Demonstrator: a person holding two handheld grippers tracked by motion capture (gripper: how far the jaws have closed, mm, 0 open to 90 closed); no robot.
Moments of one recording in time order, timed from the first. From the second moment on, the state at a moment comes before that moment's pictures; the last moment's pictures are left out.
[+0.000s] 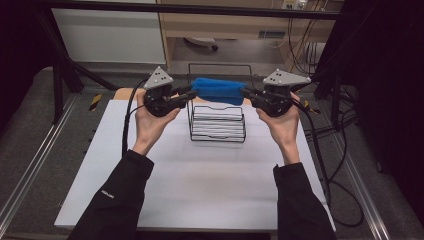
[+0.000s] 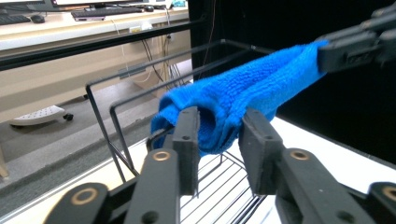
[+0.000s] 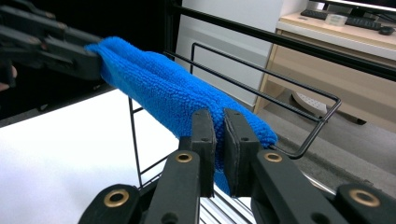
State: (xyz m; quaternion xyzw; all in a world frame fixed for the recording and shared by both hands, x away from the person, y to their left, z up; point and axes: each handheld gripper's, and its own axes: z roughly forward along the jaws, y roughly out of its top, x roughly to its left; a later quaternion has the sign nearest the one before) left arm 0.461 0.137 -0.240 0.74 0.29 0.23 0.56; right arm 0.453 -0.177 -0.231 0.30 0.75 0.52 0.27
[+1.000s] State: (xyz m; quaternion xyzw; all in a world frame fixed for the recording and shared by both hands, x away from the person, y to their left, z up) left arm 0.473 0.113 -0.241 0.80 0.29 0.19 0.49; right arm 0.452 -0.175 -0.242 0.29 0.77 0.50 0.27
